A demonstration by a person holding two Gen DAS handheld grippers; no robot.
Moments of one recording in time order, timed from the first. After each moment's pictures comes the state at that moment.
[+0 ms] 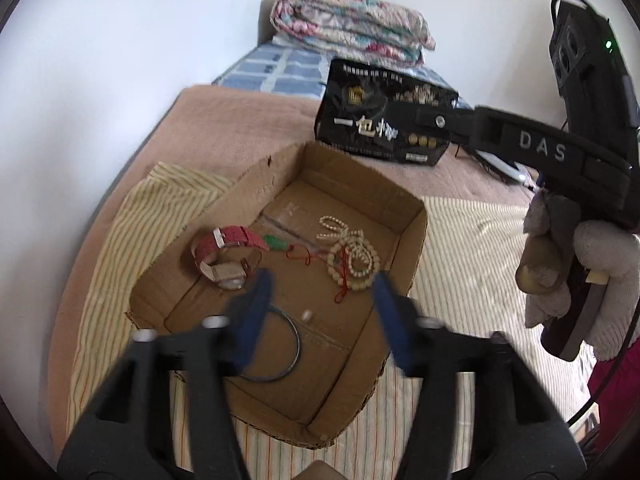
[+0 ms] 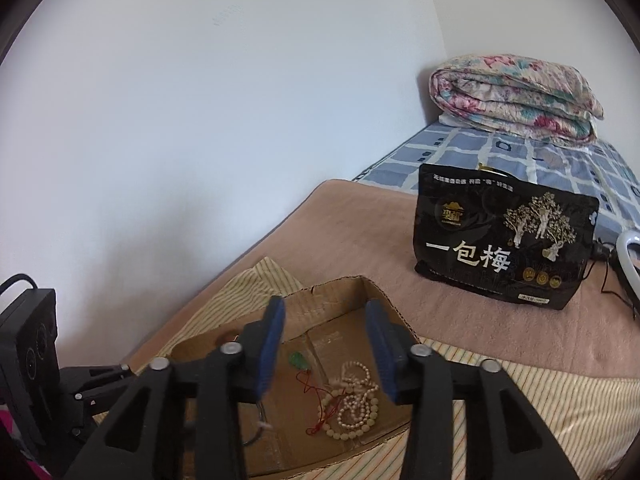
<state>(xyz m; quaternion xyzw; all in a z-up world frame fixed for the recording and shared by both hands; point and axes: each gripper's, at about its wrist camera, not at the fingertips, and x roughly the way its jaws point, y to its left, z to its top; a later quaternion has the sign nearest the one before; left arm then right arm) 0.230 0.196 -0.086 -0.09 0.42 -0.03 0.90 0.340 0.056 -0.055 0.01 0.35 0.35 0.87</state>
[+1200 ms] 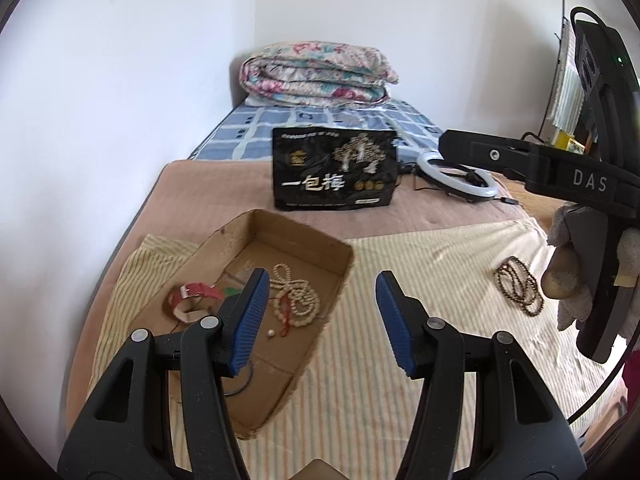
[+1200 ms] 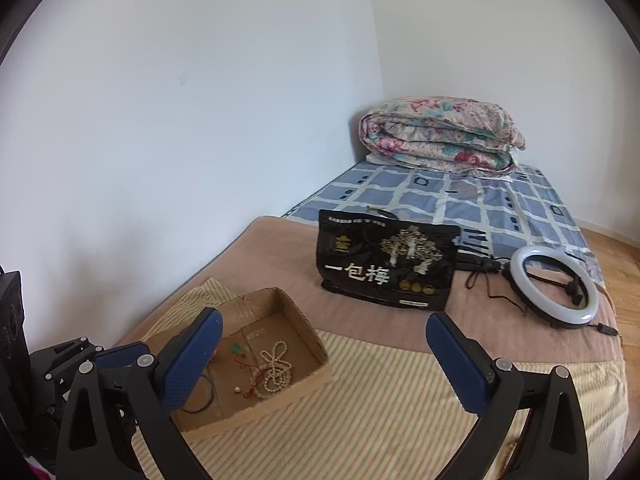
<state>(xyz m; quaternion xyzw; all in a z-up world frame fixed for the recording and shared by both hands) 0.199 0.120 -0.027 -0.03 0.34 -0.05 0.94 0.276 -0.056 0.016 -0.01 0.29 0.25 0.92</state>
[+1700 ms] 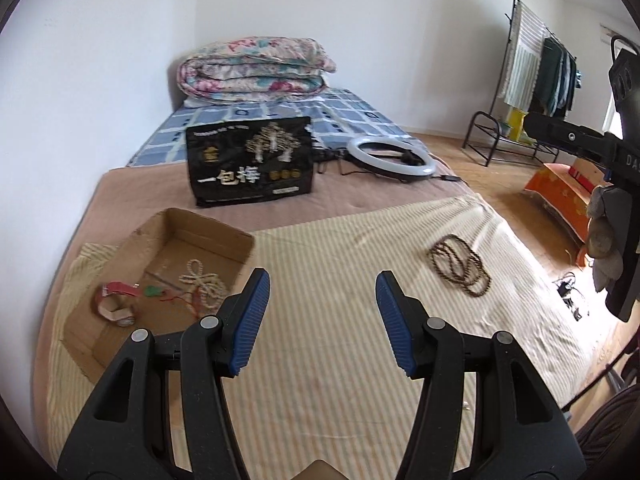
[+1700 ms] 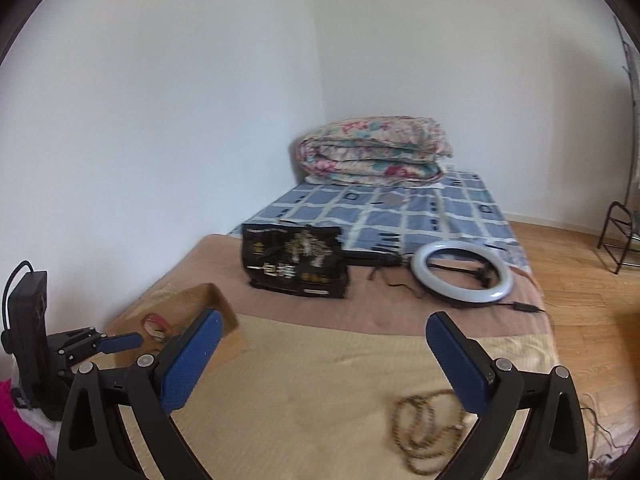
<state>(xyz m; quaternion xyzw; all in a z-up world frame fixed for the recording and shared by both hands) 0.185 0.039 -0.030 -0.01 0.35 -0.14 0.93 0.209 -0.221 0.041 0.00 0.26 0.17 0.95</state>
